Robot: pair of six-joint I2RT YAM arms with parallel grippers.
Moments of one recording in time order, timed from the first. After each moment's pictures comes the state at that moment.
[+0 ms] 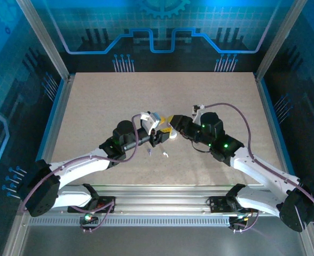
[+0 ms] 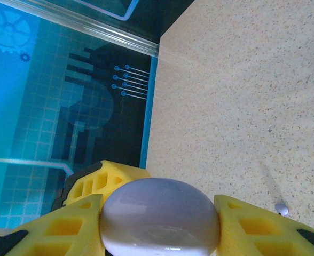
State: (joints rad) left arm -0.73 1.25 0.64 0.53 0.22 -0.06; right arm 0.66 1.07 0.76 0.01 -0.18 1.13
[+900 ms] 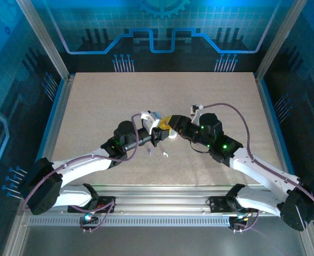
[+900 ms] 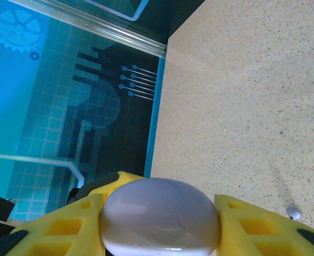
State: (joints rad) left arm -0.74 1.28 0.64 0.58 0.22 -0.12; right arm 0.69 1.07 0.76 0.04 -0.15 1.13
